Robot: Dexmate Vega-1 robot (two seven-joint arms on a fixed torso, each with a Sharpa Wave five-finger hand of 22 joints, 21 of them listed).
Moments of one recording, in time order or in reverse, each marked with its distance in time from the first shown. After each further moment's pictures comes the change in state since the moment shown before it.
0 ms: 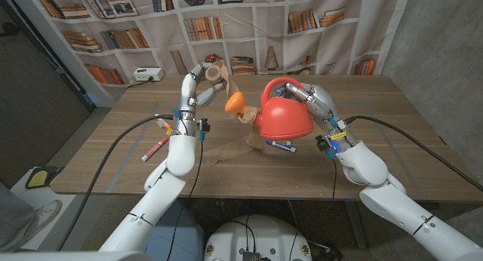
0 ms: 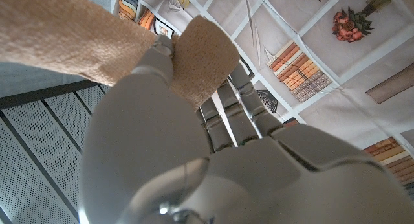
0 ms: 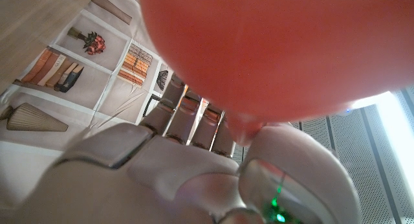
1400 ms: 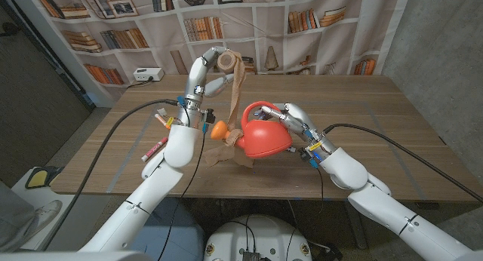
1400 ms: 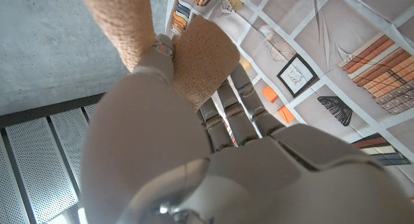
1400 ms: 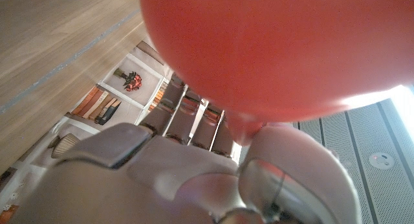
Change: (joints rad) left arm -0.055 0.084 0.029 -0.040 -0.011 -0.152 -0.086; left_hand 0.004 0.001 0.000 0.000 0.000 0.000 0.000 0.001 0.000 0.000 0.000 0.000 -0.001 0.000 0.000 0.000 0.000 -0.005 -0.005 0.012 0.000; right arm 0.062 0.046 -0.112 0.072 -0.189 -0.150 -0.036; right_hand 0.001 -0.001 -0.003 -0.003 0.000 0.005 0.006 0.000 0.000 0.004 0.000 -0.002 -0.005 0.000 0.000 0.000 -0.002 0.000 0.000 0.004 0.000
